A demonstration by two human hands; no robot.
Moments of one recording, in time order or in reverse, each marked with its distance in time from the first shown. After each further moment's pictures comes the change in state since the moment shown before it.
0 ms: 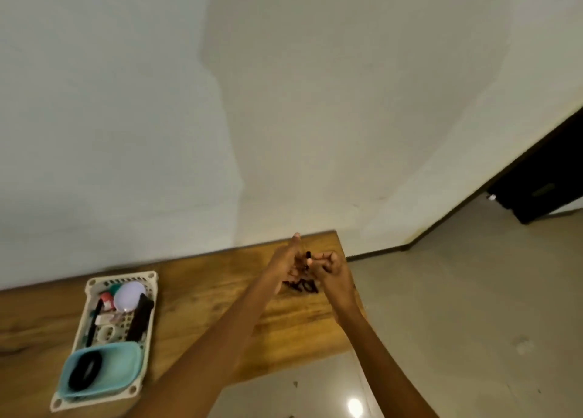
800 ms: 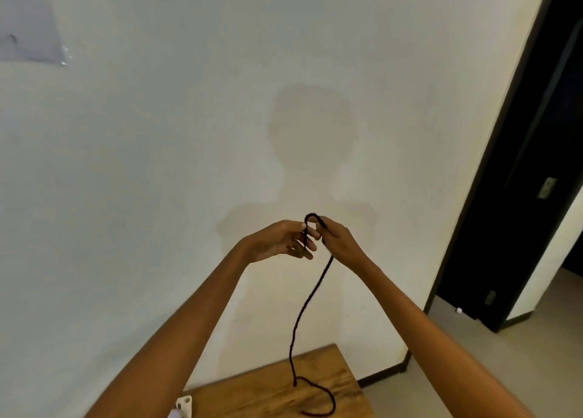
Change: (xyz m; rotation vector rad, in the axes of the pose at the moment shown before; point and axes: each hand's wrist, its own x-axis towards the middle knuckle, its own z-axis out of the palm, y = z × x) left_hand -0.334 0.217 -0.115 0.414 -0.494 0.749; right_hand -0.180 -0.345 0.055 -0.516 -0.062 -0.762
